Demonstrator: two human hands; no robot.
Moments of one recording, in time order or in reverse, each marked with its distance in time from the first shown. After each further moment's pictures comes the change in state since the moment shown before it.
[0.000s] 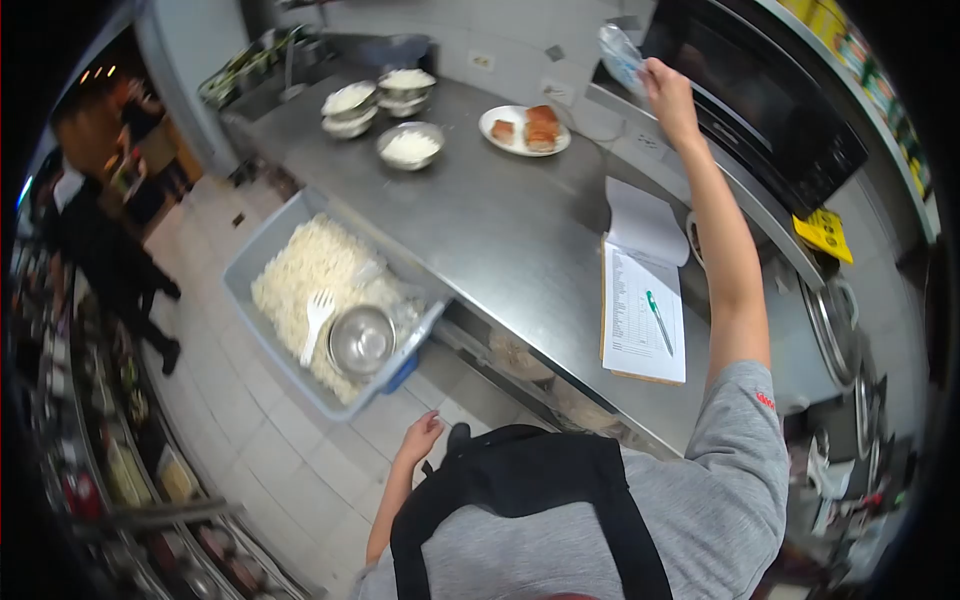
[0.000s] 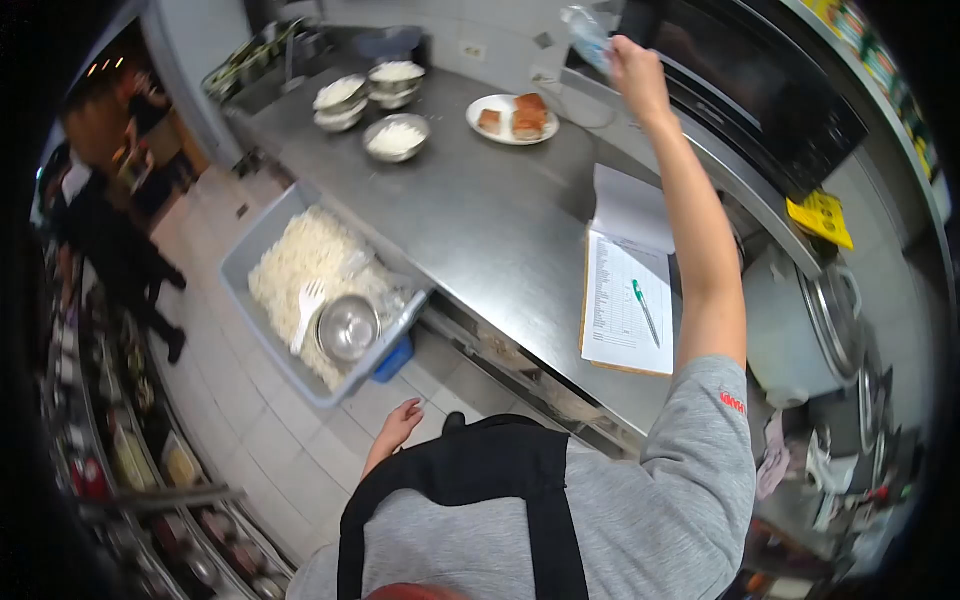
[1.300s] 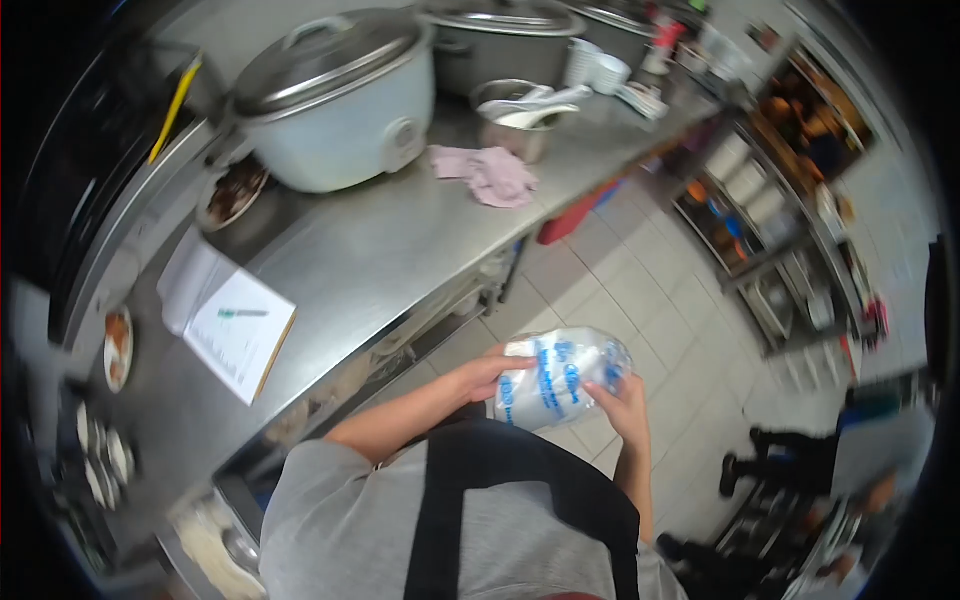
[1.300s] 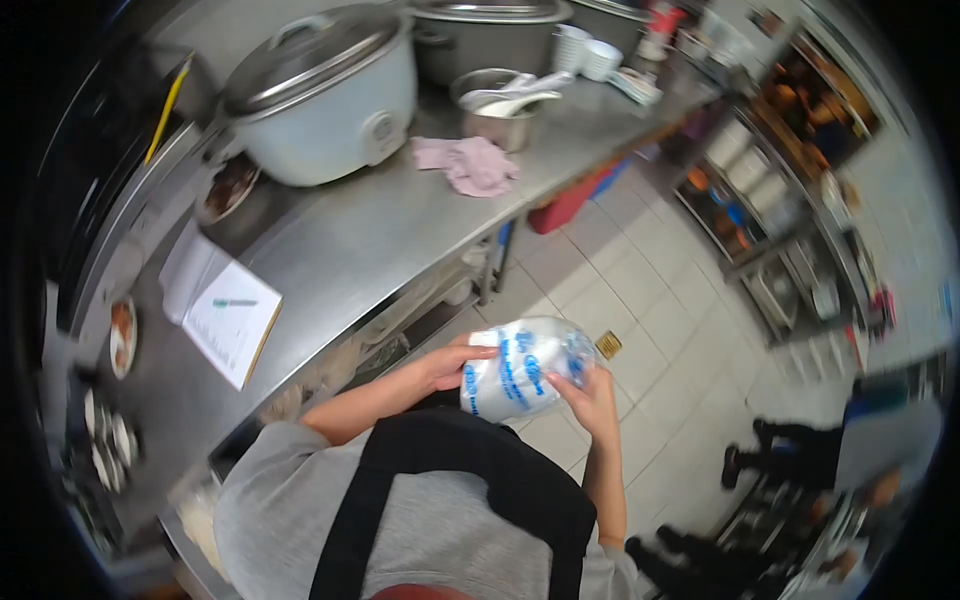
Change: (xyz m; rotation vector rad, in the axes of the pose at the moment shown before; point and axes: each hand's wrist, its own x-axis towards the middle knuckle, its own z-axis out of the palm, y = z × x) left_hand -0.224 0.267 0.498 -0.196 -1.941 -0.627; right_hand -0.617 -0.305 -0.542 0.079 0.363 1.800
